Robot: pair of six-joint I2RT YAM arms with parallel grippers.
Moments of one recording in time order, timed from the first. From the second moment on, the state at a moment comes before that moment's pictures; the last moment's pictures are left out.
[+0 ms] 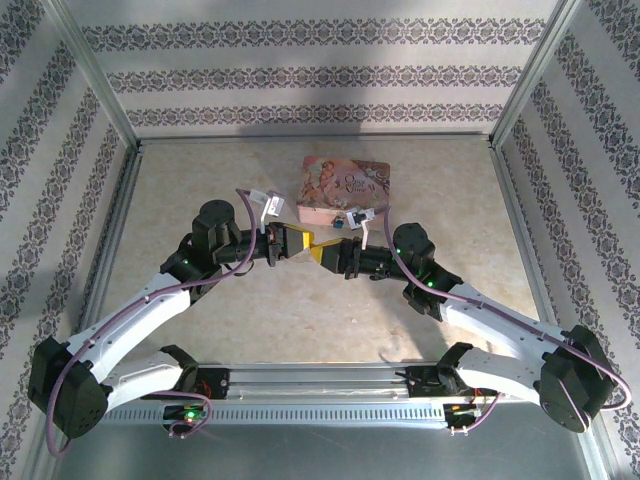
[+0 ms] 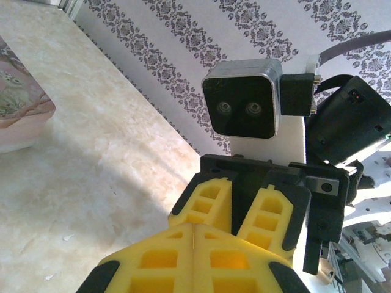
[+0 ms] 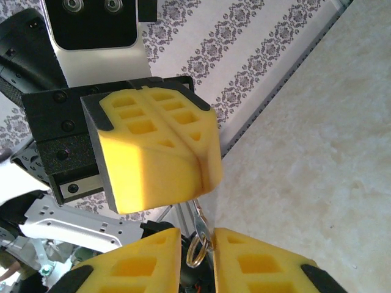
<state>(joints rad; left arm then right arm) -0.54 1.08 0.80 0.09 0.70 -0.59 0.71 1.07 0.61 0.40 -0.62 0.81</state>
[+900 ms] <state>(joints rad) -0.51 1.13 0.90 -0.09 0.43 -0.49 0.57 0.88 0.53 -0.03 -0.36 0.74</state>
